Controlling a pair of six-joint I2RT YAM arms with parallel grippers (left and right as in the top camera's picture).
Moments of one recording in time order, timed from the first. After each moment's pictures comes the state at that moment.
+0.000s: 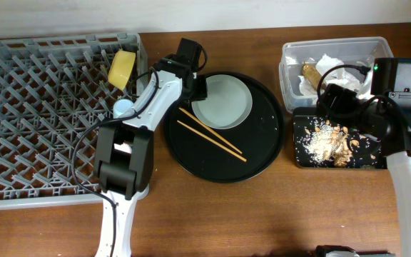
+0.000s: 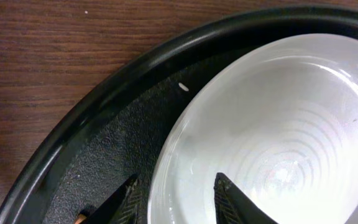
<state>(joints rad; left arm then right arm) -0.38 2.35 1.96 -0.80 0.07 -0.41 -0.09 1.31 1.47 -1.14 -0.06 0.37</state>
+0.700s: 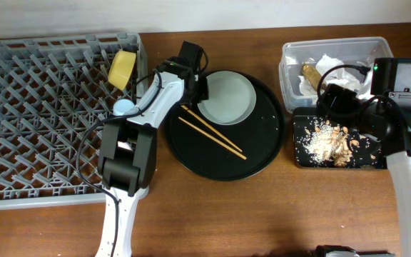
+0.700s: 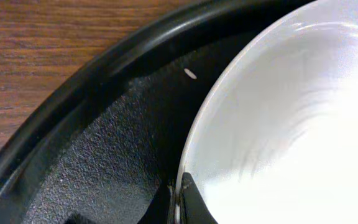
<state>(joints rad) -0.38 2.40 1.97 -0.78 0.10 -0.41 -0.09 1.31 1.47 -1.14 -0.06 0.37</state>
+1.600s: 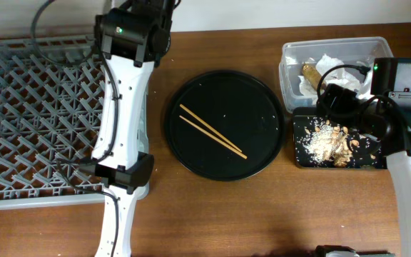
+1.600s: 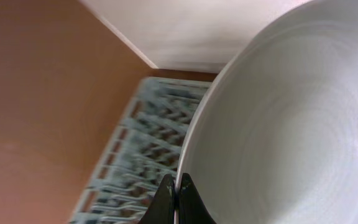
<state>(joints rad) -0.35 2.42 3.11 -1.69 -1.02 -0.27 -0.09 1.31 1.47 -1.14 -0.06 0.37</state>
